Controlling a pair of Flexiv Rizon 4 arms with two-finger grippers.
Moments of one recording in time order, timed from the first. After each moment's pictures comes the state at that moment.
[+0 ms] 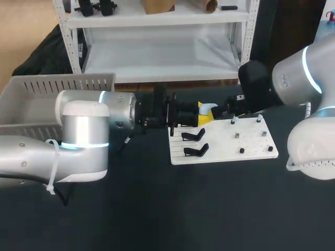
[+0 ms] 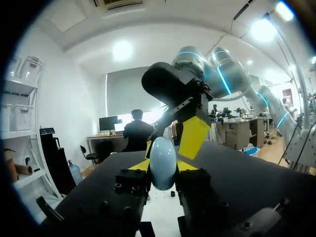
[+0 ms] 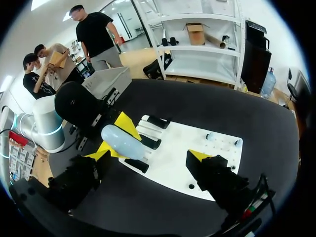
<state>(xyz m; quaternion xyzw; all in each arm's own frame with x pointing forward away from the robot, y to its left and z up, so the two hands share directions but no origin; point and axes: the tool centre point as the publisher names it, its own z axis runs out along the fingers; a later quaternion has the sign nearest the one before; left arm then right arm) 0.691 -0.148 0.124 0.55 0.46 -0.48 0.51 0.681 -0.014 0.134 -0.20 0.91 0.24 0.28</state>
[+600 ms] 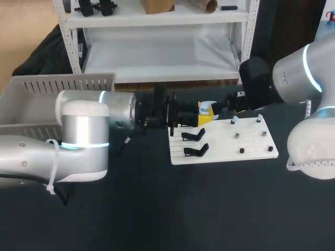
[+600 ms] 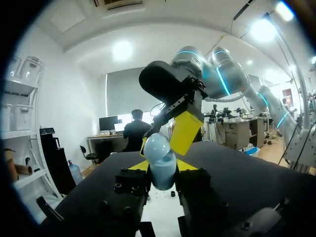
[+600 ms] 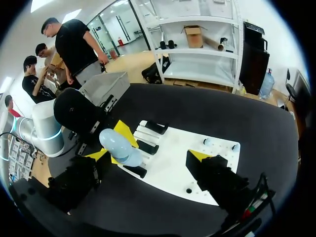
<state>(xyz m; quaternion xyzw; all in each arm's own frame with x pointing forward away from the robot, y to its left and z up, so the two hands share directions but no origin) 0.692 -0.148 0.124 0.55 0.46 -0.48 0.51 0.690 -0.015 0.142 -0.19 0.91 0.23 0.29</state>
